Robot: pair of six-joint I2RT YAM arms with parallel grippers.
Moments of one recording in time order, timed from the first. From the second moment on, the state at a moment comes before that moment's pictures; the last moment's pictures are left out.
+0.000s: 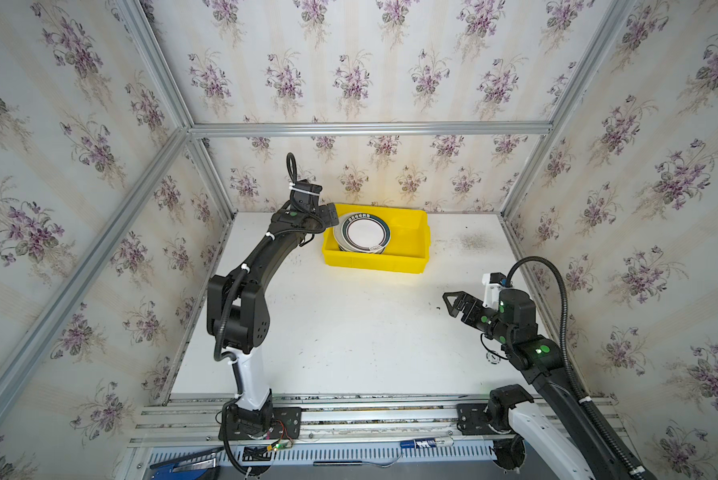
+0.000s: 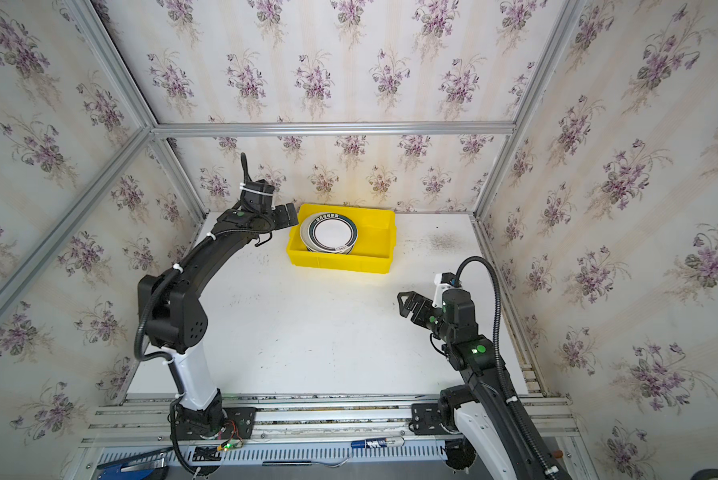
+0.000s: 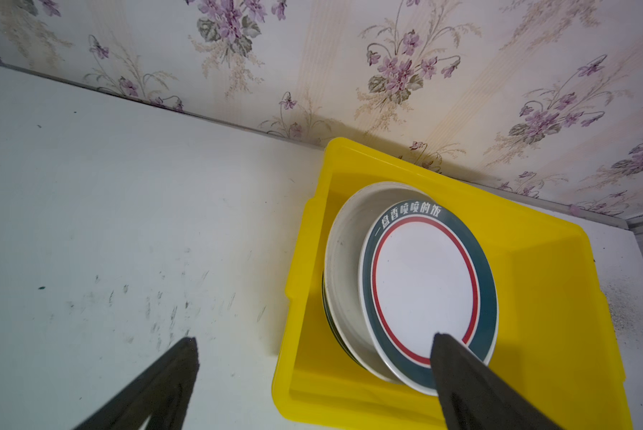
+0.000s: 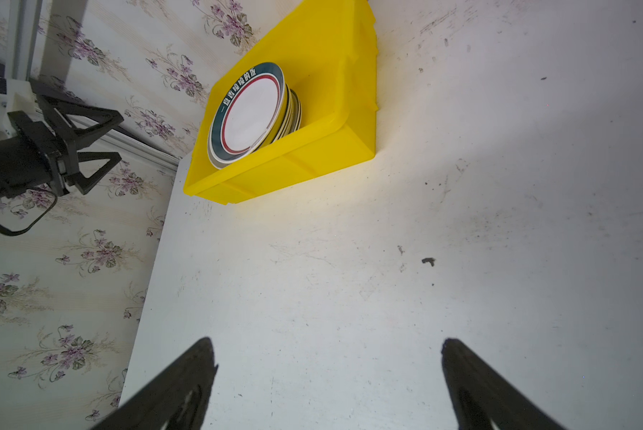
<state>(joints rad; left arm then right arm) -0.25 1.87 1.72 -0.54 -0.13 -0.41 0.19 0.65 0.53 -0.43 -0.23 0.65</state>
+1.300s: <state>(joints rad) 0.10 1.29 0.58 0.28 -0.16 -0.17 0.19 0.76 0.40 -0.15 0.24 0.50</state>
